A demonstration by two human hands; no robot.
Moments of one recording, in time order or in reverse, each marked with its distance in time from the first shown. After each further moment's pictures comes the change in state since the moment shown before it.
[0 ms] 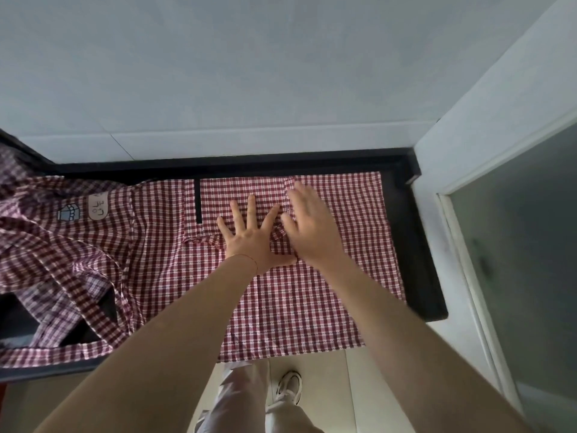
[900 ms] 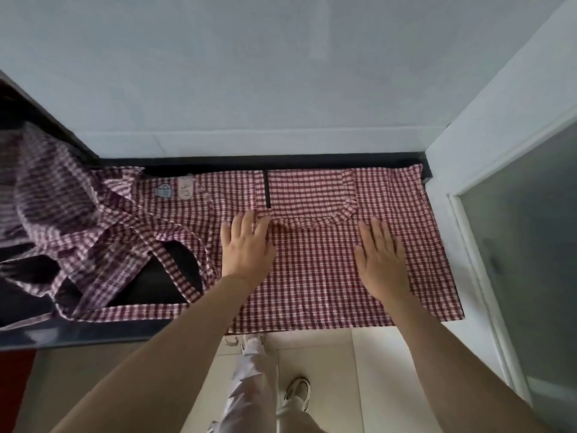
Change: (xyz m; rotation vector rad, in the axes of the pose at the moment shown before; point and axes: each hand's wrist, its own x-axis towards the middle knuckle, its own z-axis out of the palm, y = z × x) left_hand -0.054 -0.032 0.019 -0.180 0.405 0.007; right_hand -0.090 0.089 -0.004 -0.341 -0.194 0.284
